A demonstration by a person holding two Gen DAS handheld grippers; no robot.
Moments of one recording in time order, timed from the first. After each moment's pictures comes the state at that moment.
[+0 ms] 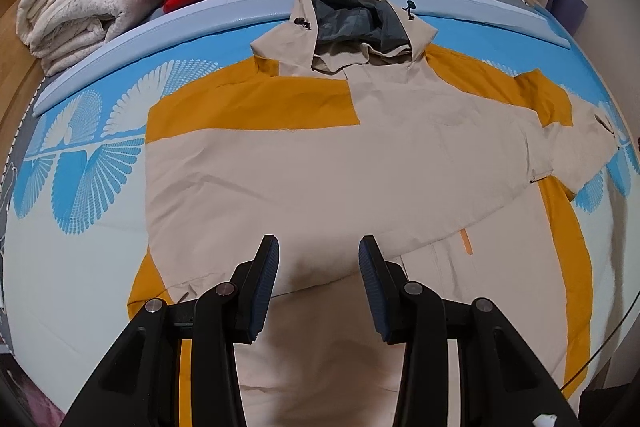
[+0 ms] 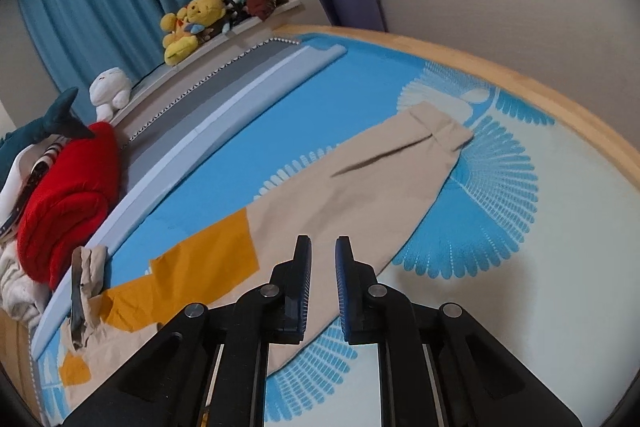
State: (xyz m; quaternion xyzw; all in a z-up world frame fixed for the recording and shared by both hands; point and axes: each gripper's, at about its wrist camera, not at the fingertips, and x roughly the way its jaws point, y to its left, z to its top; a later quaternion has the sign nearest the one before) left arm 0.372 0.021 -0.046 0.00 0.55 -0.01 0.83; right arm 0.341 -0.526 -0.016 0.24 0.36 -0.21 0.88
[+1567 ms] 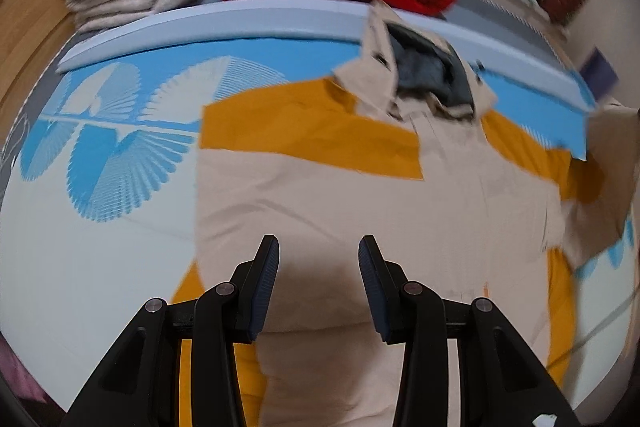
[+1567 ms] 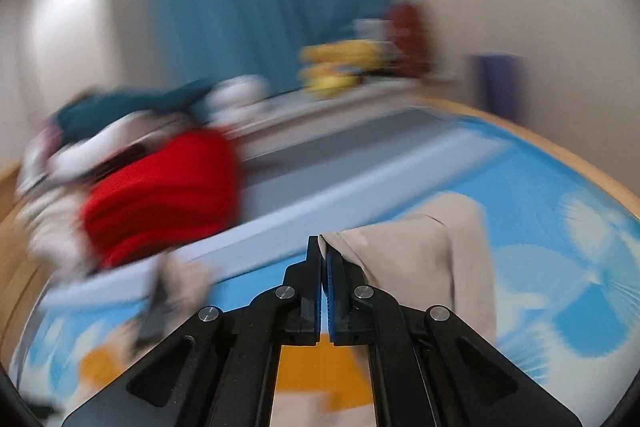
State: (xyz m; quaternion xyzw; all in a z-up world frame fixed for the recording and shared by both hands) left arm 0.395 0.106 -0.021 -0.09 0.53 0.05 0.84; right arm 0.445 -0.275 0.061 0.11 0.25 -0.01 0.96
